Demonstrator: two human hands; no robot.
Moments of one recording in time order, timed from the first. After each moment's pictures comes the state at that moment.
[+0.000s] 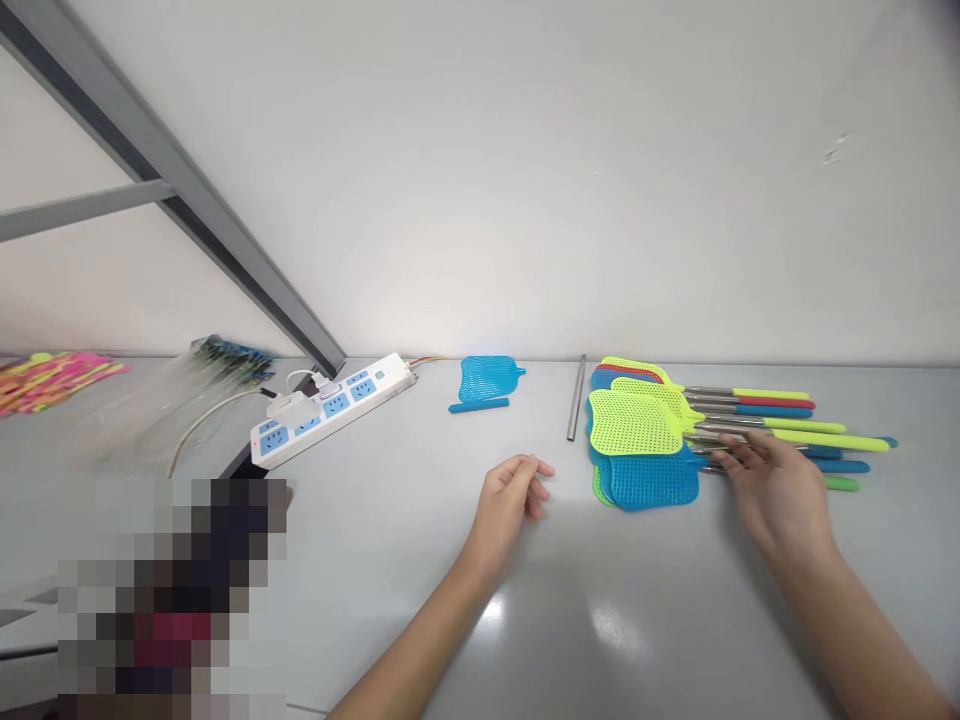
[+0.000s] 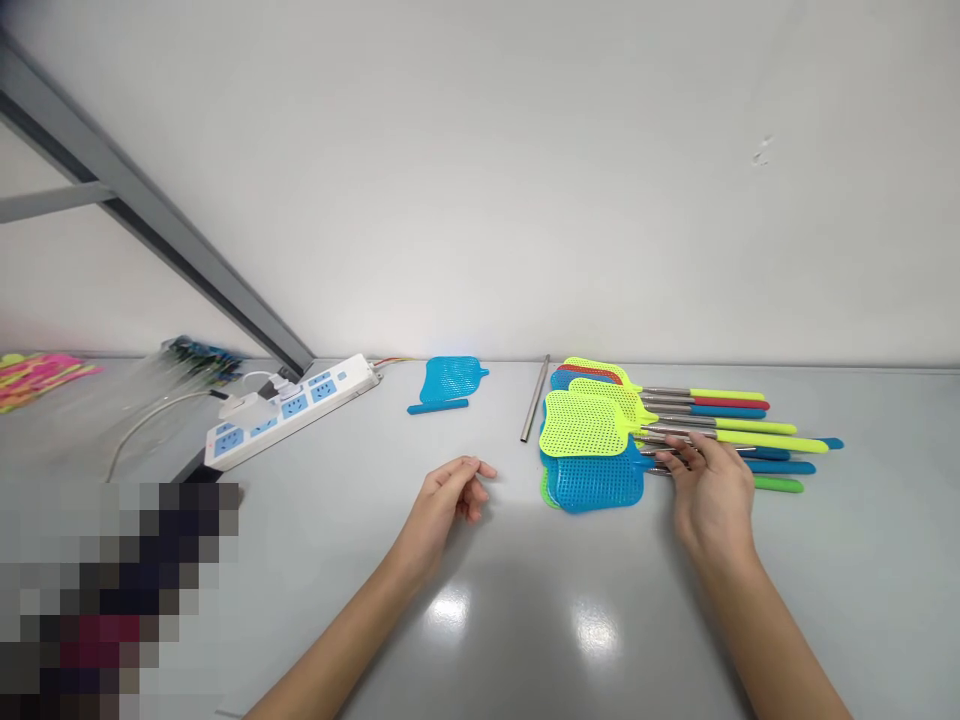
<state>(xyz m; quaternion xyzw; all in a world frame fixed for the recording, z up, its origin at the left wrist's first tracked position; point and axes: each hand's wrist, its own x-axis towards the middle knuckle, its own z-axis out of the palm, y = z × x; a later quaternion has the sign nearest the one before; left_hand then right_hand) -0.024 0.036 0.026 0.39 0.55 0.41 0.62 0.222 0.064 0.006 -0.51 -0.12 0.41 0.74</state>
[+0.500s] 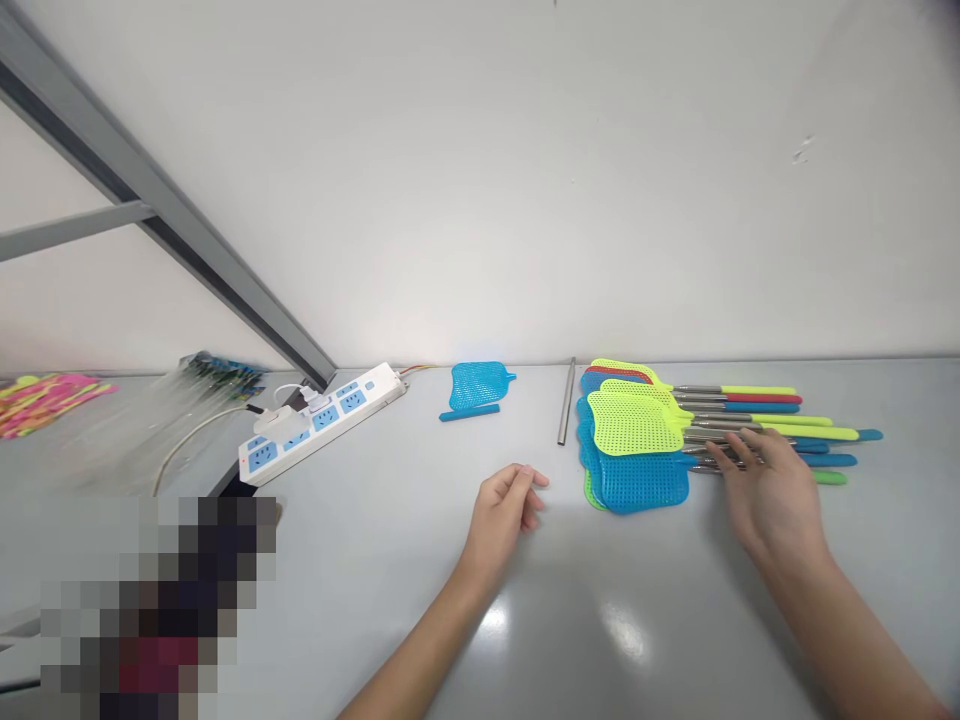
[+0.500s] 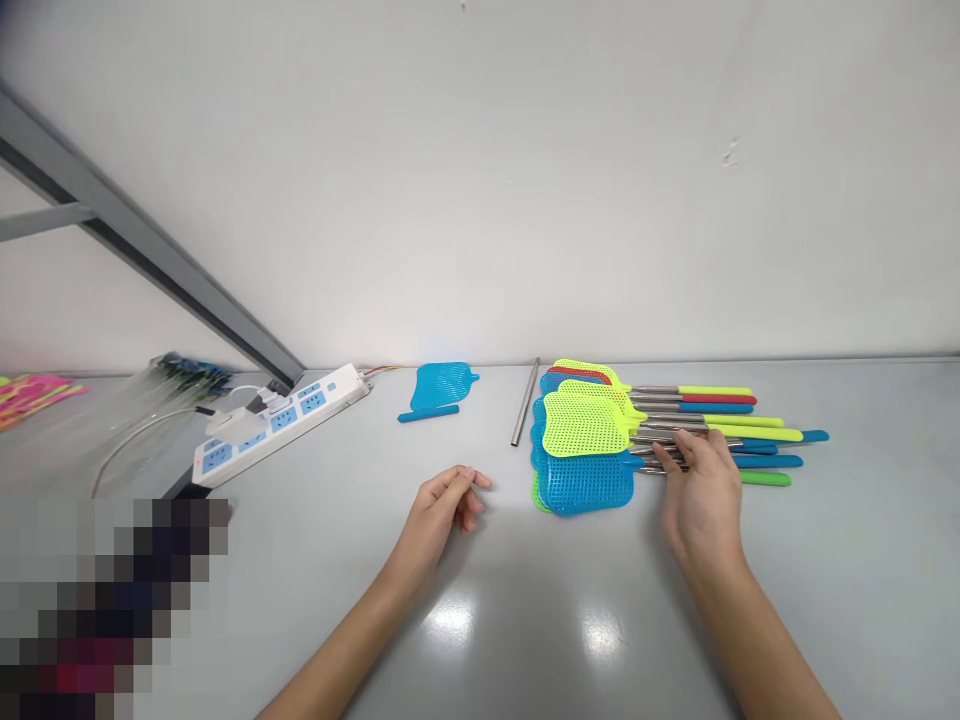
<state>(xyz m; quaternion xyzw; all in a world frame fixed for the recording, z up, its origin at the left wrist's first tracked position) -0.021 0.037 0.023 0.43 0.57 0.39 0.59 0.215 0.057 0.013 -0.49 -0.14 0.39 0.76</state>
